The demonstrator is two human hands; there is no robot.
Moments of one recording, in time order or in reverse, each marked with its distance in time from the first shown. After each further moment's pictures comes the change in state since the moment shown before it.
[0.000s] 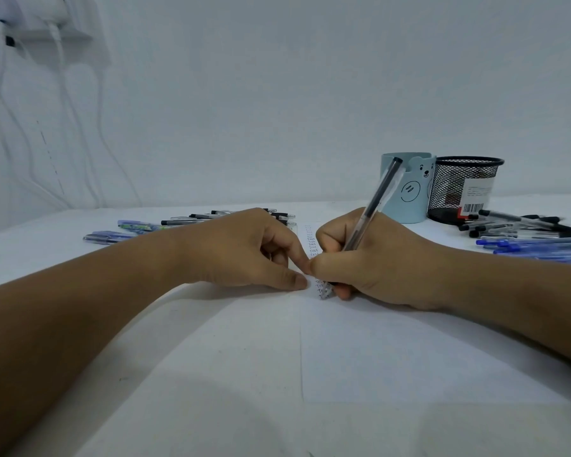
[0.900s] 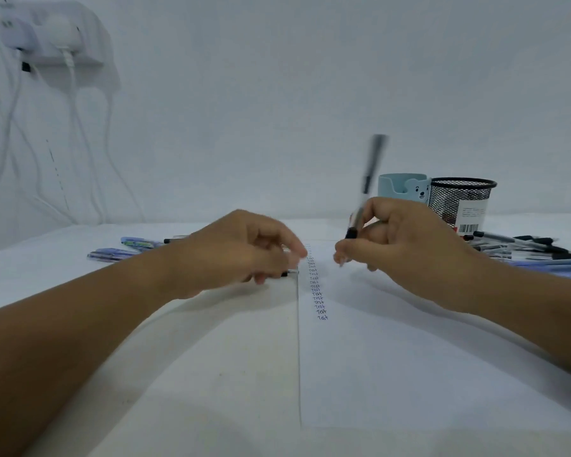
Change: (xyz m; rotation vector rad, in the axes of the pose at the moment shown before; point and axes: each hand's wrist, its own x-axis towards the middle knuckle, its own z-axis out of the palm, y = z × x) left_hand -0.004 -0.004 -0.009 -0.280 0.194 -0.013; right_hand 0.001 0.012 -0.031 0.056 0.275 -0.029
